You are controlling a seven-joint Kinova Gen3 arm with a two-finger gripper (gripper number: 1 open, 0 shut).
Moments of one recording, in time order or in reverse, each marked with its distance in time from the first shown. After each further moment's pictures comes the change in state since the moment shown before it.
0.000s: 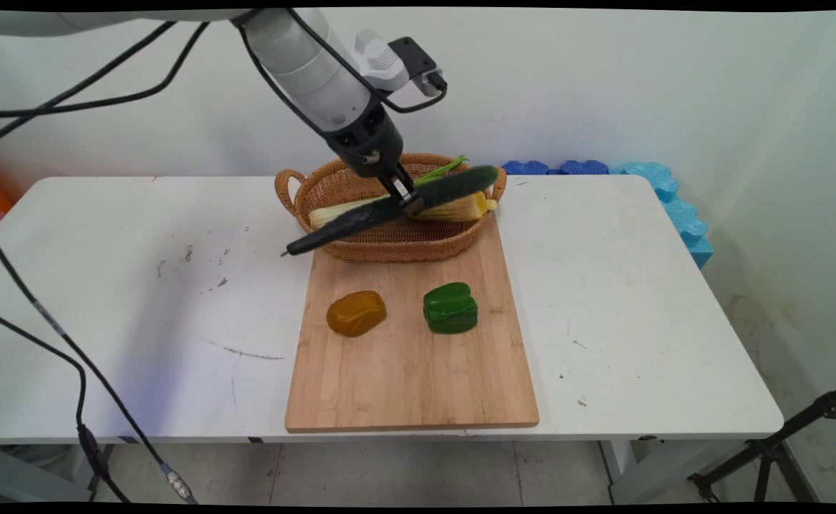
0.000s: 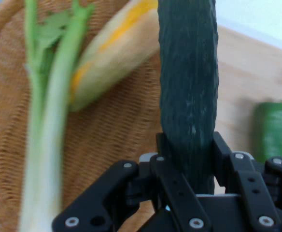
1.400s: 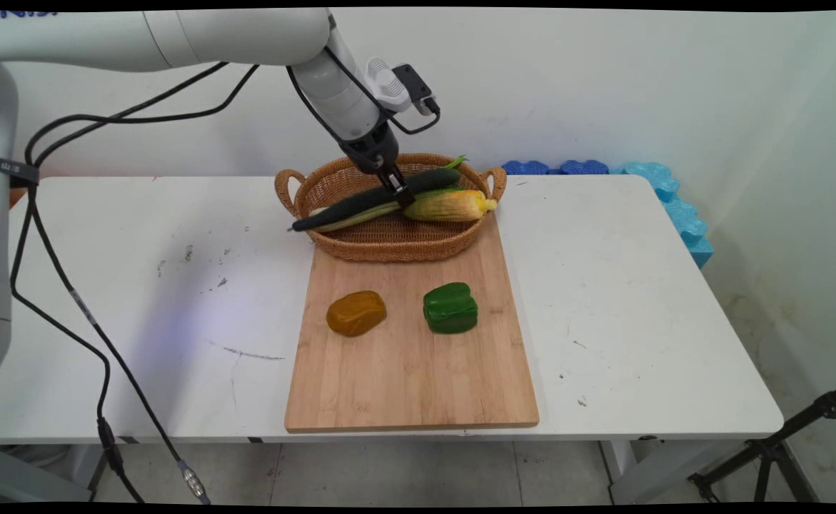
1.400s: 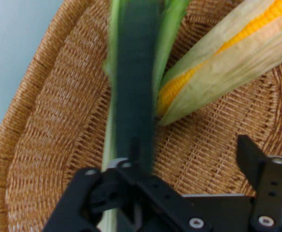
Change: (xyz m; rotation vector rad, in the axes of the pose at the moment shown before) arm 0.008 -0.067 0.089 0.112 -0.048 0.008
